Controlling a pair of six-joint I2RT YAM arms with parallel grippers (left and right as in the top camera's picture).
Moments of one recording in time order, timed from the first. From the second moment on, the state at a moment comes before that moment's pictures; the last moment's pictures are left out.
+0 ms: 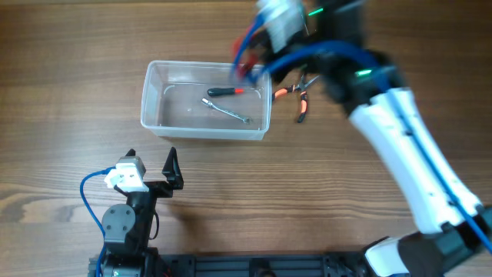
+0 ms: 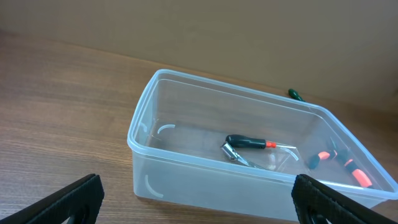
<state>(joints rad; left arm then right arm) -0.07 0.06 0.04 -0.14 0.01 -0.26 0.49 1.65 1.65 -0.59 -0.46 -0.29</state>
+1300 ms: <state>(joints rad) -0.07 0.06 0.04 -0.14 0.01 -0.26 0.42 1.66 1.76 -0.61 0.03 -0.16</state>
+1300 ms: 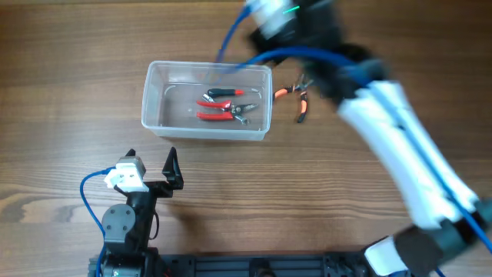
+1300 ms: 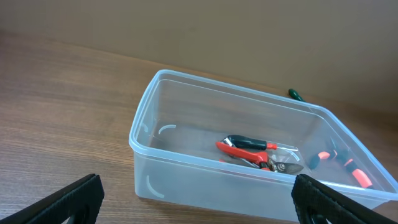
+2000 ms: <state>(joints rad) -0.07 0.06 0.04 -0.14 0.01 -0.26 0.14 2.10 1.66 -1.03 -0.07 0.71</state>
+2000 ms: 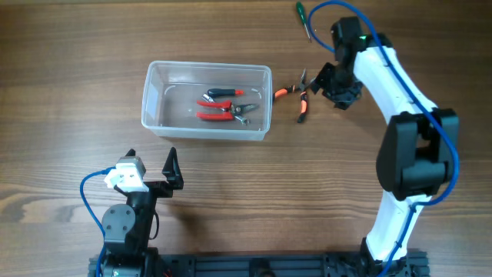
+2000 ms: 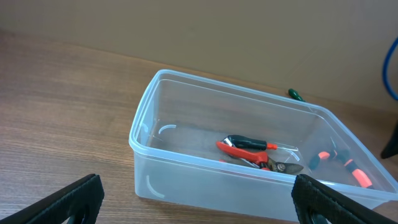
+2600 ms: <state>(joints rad) -0.07 0.06 0.04 -0.14 0.01 -0.26 0.21 2.18 1.66 -0.90 -0.07 0.57</state>
